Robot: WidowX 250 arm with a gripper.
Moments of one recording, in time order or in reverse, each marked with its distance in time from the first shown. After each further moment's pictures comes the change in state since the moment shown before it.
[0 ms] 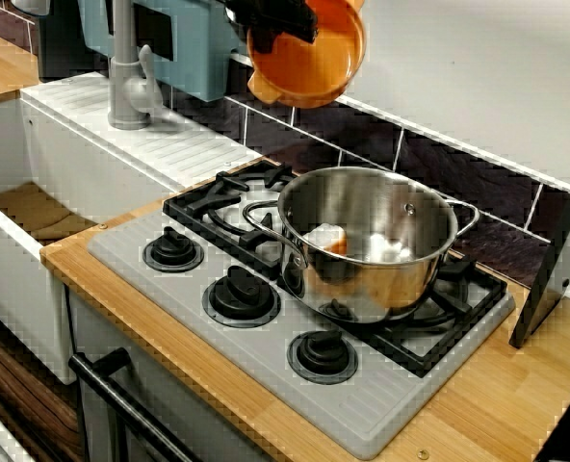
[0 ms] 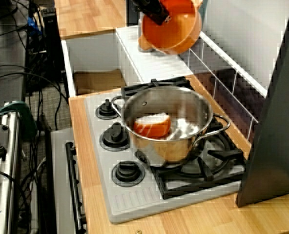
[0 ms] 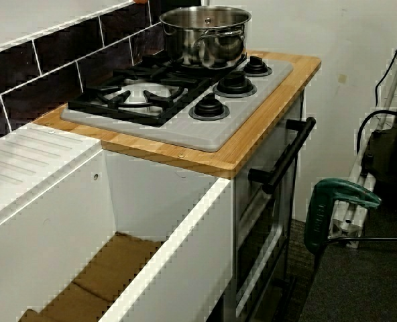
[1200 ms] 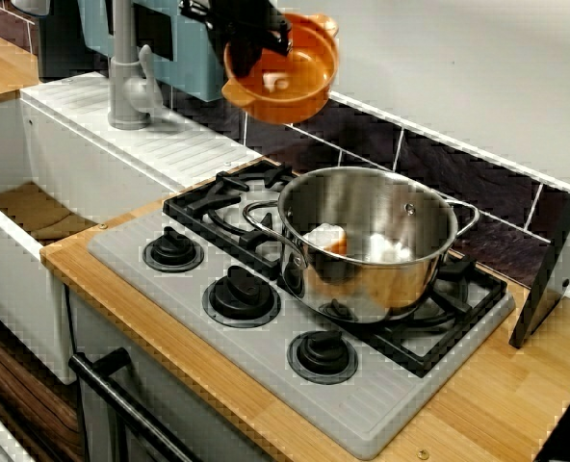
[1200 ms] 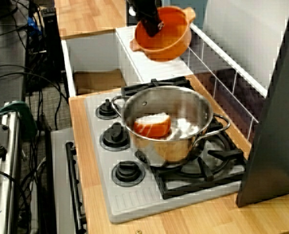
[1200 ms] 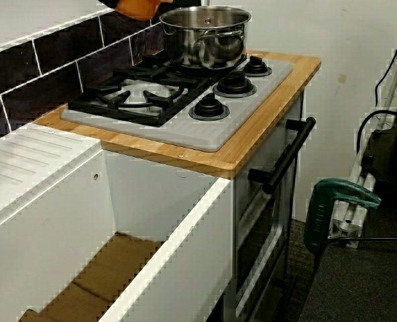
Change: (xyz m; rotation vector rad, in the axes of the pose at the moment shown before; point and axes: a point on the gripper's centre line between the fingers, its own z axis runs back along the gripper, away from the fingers) arm -0.022 0.015 -0.024 -0.131 0.302 -0.012
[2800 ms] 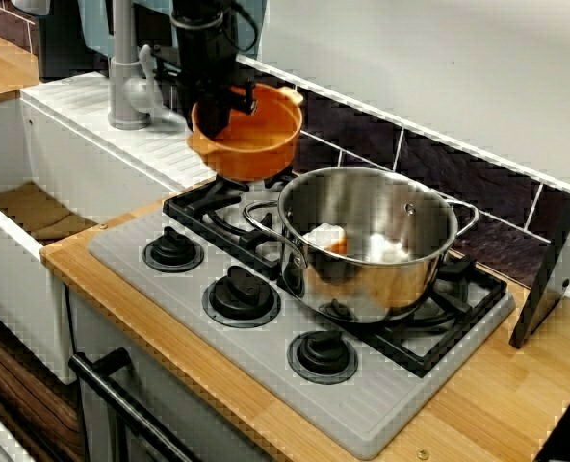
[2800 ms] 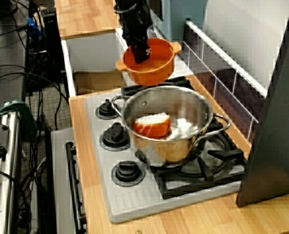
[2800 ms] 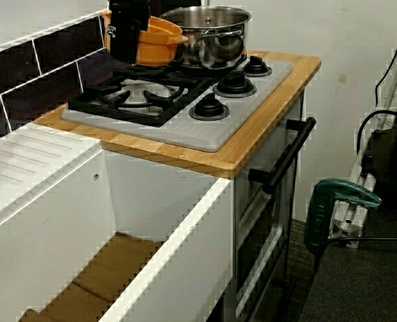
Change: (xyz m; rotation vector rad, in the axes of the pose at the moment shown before) arm -0.040 0.009 -0.038 -0.077 0.212 -0.028
